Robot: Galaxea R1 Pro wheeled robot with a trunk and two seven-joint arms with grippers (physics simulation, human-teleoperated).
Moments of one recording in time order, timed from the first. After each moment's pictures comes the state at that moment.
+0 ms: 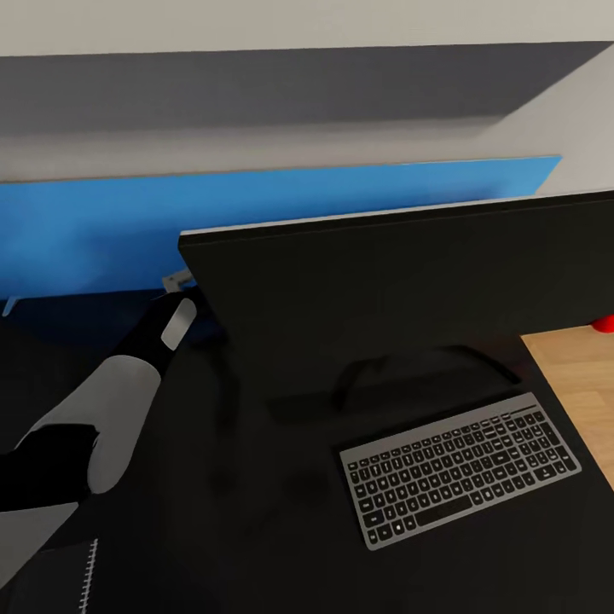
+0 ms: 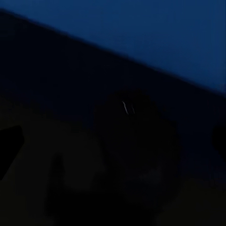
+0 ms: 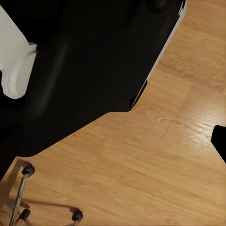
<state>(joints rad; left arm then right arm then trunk) -1.28 0.03 -0.03 -0.57 0.44 0.32 0.45 0.21 0.14 -0.95 -0.68 1.15 -0.61 0.38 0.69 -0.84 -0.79</state>
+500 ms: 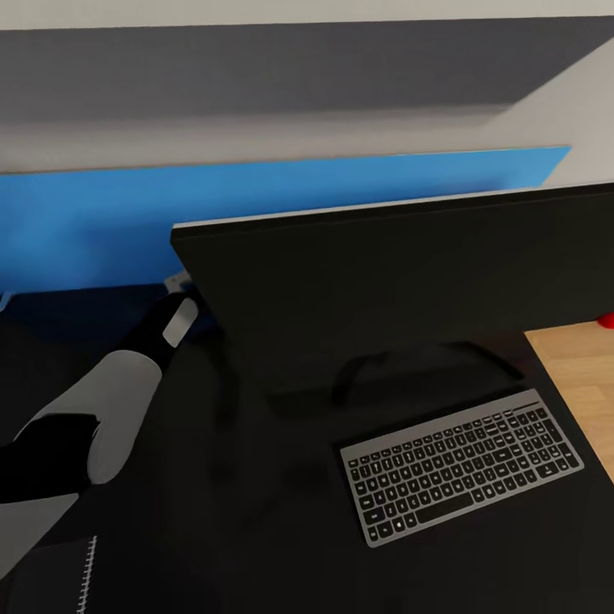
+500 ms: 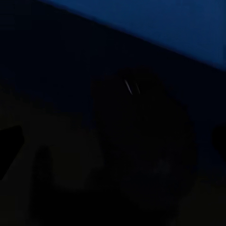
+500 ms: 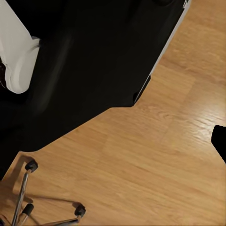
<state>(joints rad) -1.31 0.02 -0.03 -0.49 0.44 0.28 0.42 0.21 0.14 -0.95 -0.68 1.15 -0.61 0.38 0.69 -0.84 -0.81</state>
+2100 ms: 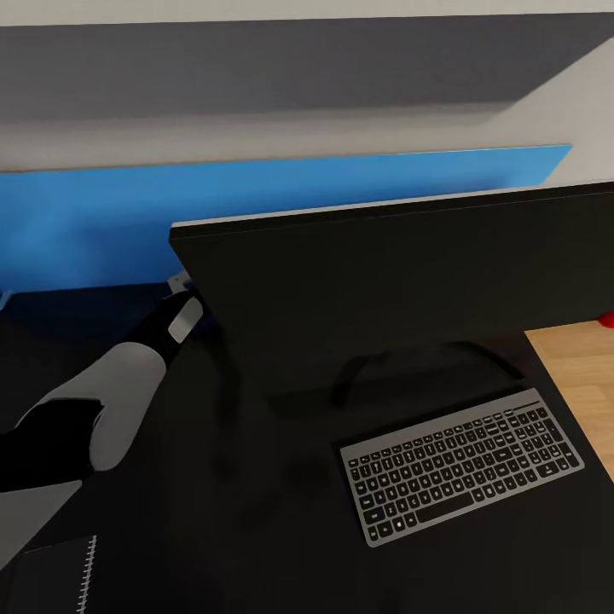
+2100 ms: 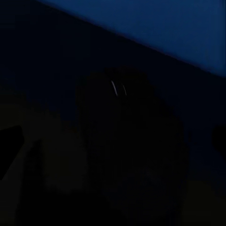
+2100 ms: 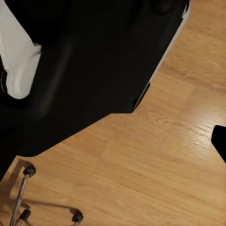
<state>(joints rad) -1.36 0.01 -0.03 -0.37 0.45 0.18 0.40 0.21 0.14 -0.95 -0.68 1.15 -0.64 0.38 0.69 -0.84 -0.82</state>
